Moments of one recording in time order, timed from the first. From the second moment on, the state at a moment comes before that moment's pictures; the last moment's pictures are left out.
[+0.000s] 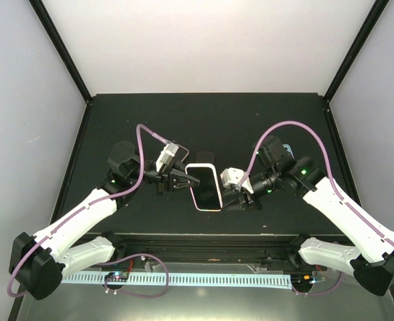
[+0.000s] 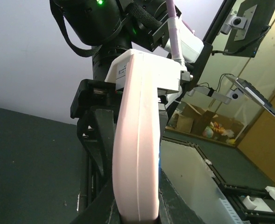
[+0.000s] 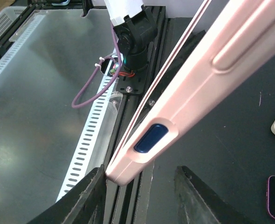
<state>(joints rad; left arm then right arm) -0.57 1.01 0.72 0.43 1.22 -0.53 0.71 1.09 1.15 -1.02 -0.88 -0.72</state>
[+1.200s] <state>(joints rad) -0.57 1.04 0.70 0.57 1.22 -0.61 0.75 1.14 1.31 -1.19 -0.71 -0.96</state>
